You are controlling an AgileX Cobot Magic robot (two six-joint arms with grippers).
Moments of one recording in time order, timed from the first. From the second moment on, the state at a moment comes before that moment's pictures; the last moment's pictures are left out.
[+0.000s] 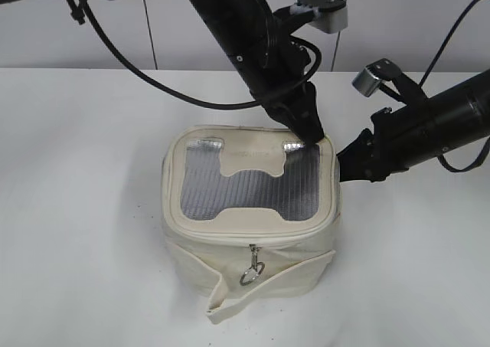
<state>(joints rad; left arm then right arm) -0.70 2.21 -1.99 -0.53 1.20 0.77 0.14 1.86 -0.96 1.12 0.79 -1.56</state>
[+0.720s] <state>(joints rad) -0.70 2.21 -1.99 -0.52 1.20 0.77 0.13 1.72 -0.96 0.78 0.94 -1.18</state>
